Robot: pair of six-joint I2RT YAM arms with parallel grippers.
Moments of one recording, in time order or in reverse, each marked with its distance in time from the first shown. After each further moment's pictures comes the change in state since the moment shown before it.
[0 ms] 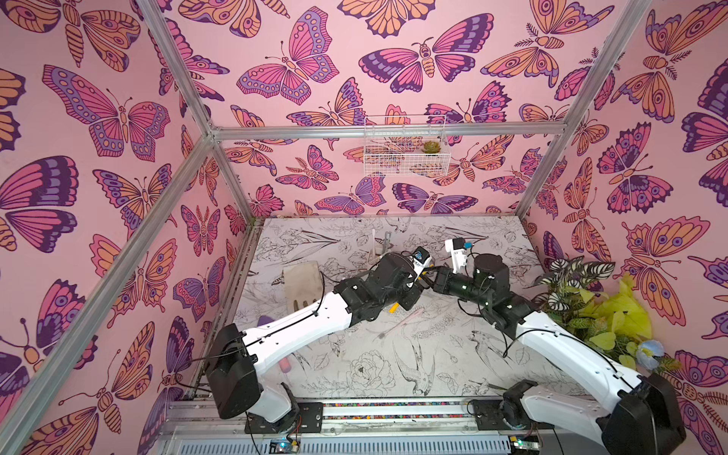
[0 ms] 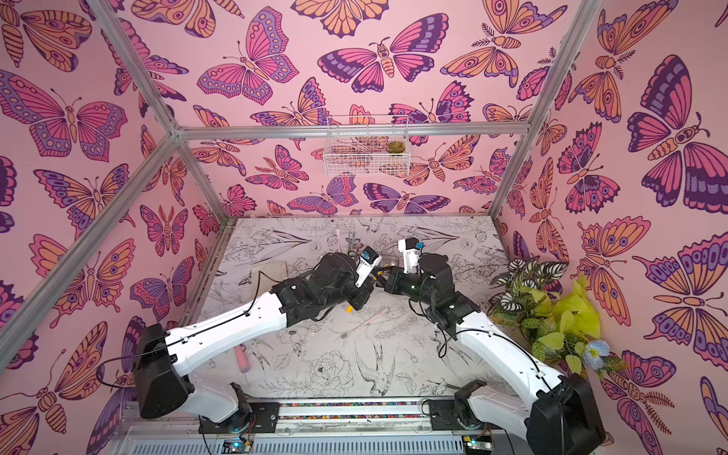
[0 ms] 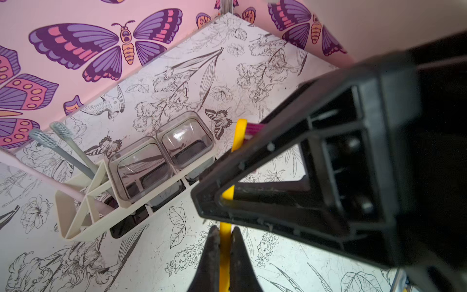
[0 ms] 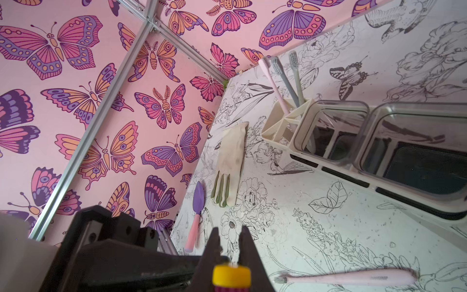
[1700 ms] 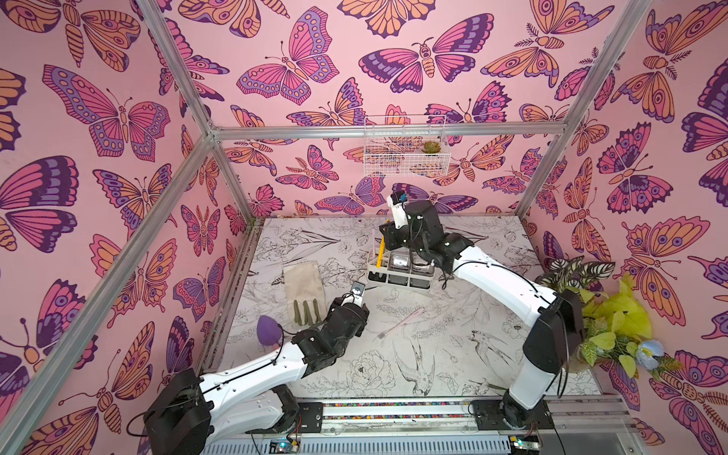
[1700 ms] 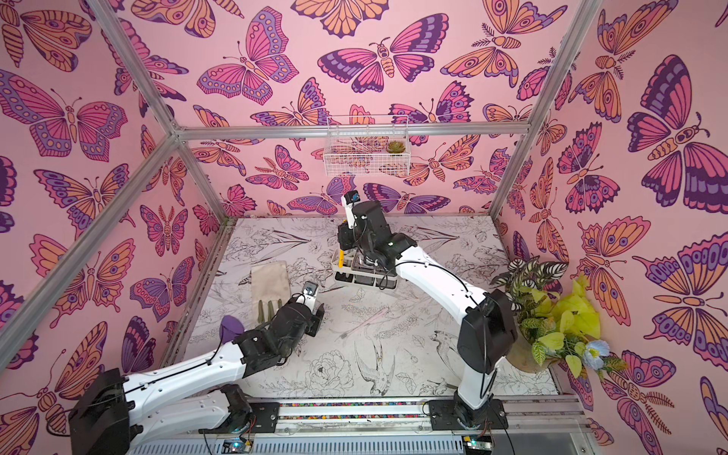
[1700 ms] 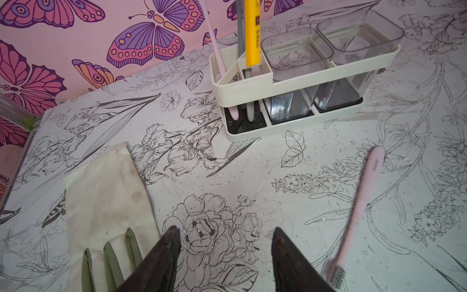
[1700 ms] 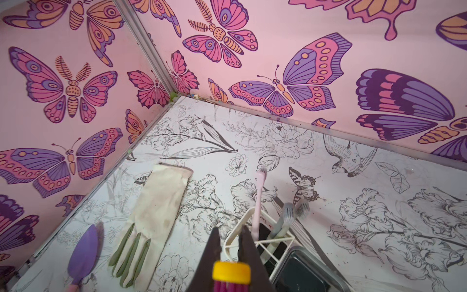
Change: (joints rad) left arm 0.065 -0.407 -0.717 0.291 -0.456 -0.115; right arm 0.187 0.674 0.864 -0.319 0.445 -0.502
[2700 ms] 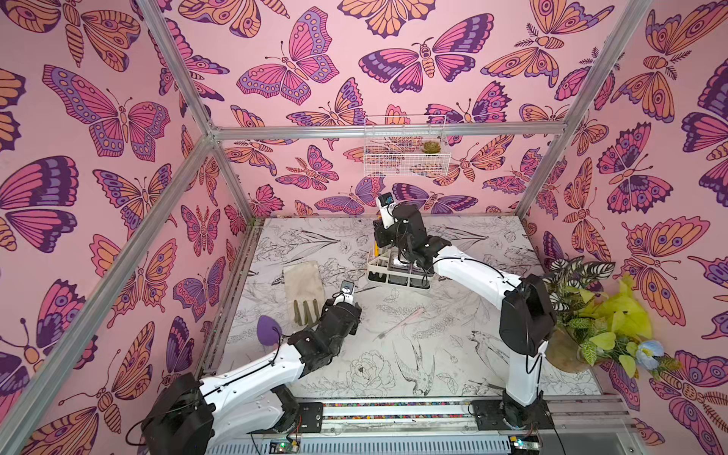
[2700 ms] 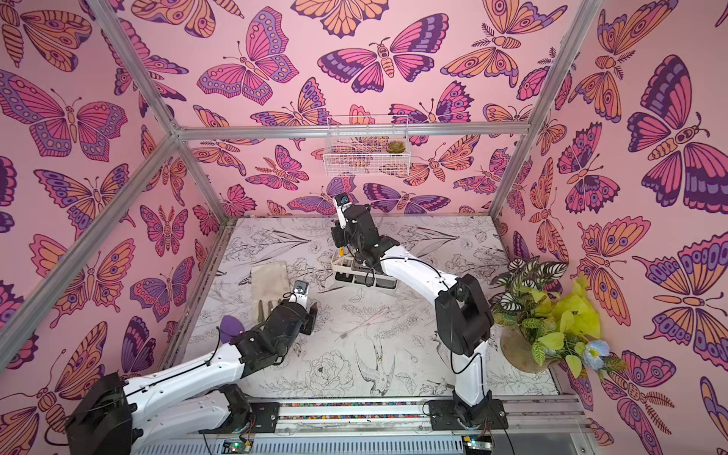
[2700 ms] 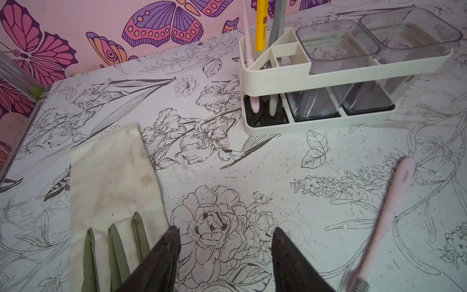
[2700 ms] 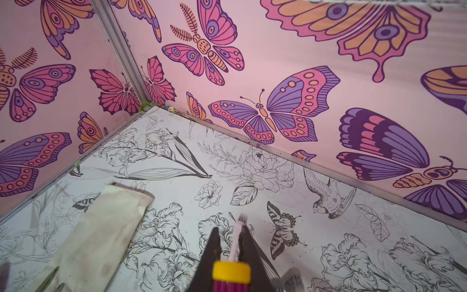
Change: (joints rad) left arm 0.064 -0.017 -0.051 0.026 0.011 -0.059; right arm 0.000 0.150 -0.011 0.240 0.093 -0.150
